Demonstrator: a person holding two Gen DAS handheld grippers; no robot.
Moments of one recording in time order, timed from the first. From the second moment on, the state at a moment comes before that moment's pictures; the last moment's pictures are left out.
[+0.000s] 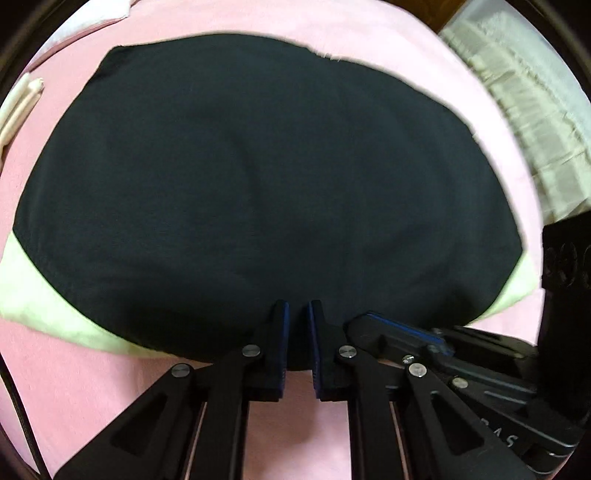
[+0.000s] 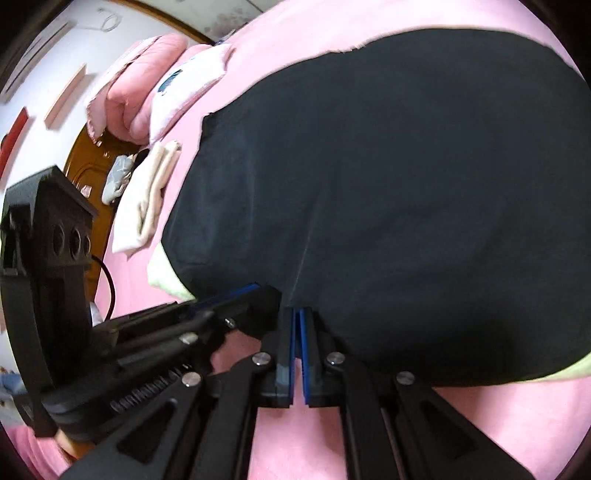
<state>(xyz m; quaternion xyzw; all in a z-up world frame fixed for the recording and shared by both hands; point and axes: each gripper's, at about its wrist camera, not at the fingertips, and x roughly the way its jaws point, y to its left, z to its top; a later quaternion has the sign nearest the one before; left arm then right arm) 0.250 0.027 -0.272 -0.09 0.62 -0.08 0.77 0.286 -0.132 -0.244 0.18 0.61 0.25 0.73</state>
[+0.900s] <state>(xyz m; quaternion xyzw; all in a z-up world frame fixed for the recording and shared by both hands) 0.211 0.107 -0.248 -0.19 0.57 0.00 0.80 0.251 -0.261 -0.205 0.24 0.48 0.09 0.84</state>
